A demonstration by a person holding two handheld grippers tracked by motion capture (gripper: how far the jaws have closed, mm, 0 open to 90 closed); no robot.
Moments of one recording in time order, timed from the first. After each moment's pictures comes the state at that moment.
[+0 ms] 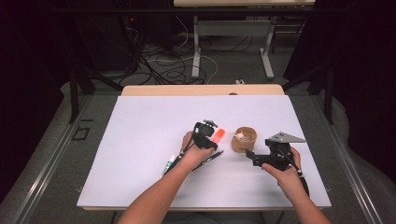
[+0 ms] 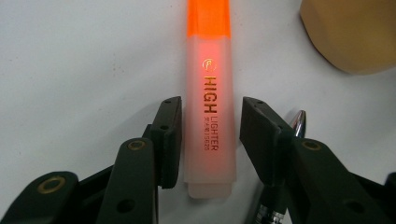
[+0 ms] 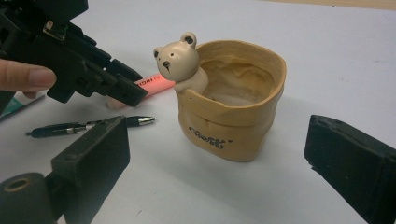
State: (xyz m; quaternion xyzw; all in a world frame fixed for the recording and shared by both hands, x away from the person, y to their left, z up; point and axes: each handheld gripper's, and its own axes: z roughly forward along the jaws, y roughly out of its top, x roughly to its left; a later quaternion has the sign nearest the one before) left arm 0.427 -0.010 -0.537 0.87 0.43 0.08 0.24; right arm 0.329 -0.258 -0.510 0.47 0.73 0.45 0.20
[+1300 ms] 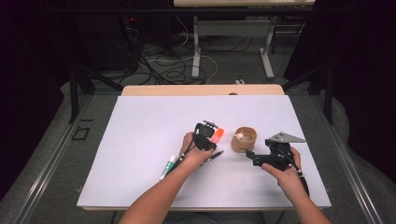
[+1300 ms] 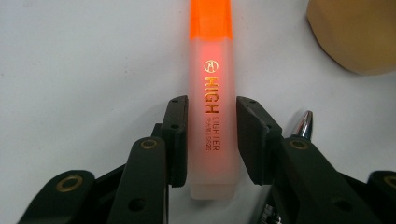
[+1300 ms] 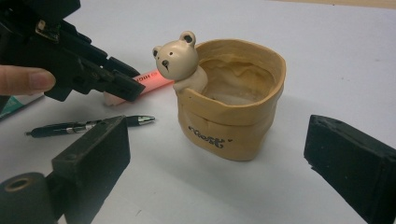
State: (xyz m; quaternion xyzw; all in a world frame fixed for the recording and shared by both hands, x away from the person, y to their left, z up) left arm 0.421 -0.008 -0.534 0.86 0.44 0.11 0.24; right arm 0.330 -0.259 -0.511 0.47 0.73 0.46 0.19
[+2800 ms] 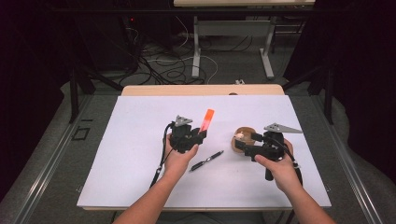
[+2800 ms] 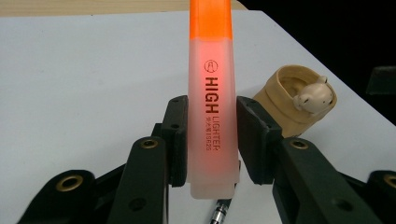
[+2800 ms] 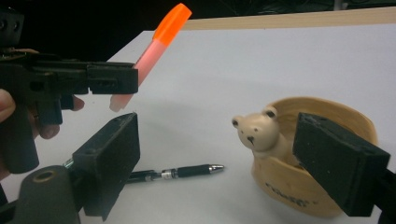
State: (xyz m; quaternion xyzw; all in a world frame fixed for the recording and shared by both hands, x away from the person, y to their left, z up) left arm 0.372 0.058 -0.480 0.74 0.47 0.11 0.47; right arm 0.339 -0.228 -0.478 0.48 0.69 0.53 0.12
